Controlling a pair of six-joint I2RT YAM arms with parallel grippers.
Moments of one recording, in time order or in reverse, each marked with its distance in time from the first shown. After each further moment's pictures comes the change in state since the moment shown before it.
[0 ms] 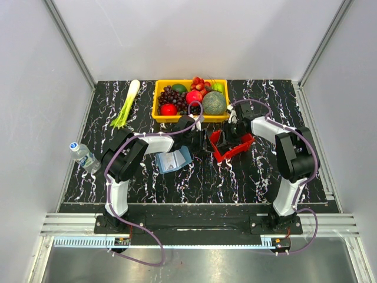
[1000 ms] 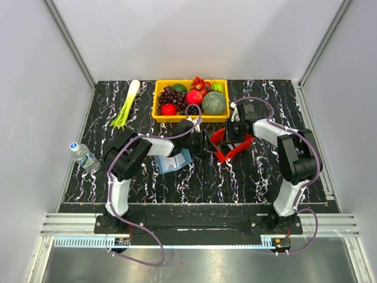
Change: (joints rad) left arm -0.009 0.035 -0.077 0.211 -0.003 -0.128; right arm -0.008 -0.038 -0.060 0.121 0.142 -0.037
